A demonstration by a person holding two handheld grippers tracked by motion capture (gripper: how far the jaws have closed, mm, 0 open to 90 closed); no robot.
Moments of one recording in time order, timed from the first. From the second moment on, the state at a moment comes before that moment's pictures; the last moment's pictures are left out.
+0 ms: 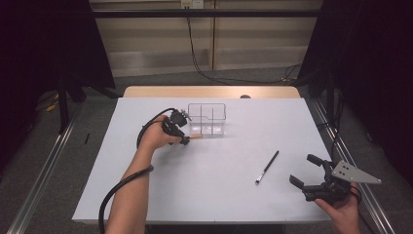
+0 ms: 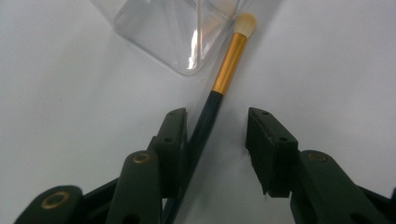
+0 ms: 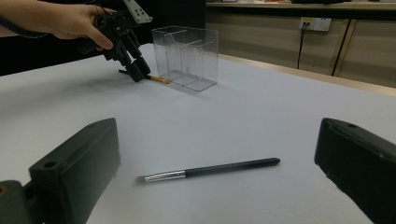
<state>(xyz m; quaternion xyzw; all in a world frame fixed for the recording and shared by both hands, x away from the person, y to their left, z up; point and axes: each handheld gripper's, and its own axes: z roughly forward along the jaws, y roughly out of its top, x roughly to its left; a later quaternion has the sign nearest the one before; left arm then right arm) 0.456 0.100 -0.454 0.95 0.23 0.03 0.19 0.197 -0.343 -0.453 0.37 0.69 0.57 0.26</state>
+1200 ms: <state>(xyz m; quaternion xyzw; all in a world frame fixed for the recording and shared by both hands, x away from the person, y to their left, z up) 0.448 0.090 -0.448 0.97 0.20 -0.01 0.10 0.197 -0.344 -0.452 0.37 0.69 0.56 0.26</state>
